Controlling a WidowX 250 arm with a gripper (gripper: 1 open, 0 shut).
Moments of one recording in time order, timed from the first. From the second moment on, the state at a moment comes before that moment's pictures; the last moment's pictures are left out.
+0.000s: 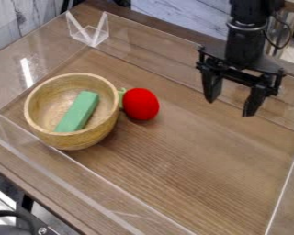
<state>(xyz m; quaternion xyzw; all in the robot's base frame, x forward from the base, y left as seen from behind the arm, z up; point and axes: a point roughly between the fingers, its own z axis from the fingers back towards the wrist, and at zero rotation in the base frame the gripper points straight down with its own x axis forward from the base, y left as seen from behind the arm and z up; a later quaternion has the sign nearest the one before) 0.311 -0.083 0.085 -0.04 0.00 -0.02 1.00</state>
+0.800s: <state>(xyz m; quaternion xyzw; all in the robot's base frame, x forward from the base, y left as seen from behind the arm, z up) 0.311 -0.068 0.068 -0.03 0.03 0.05 1.00</state>
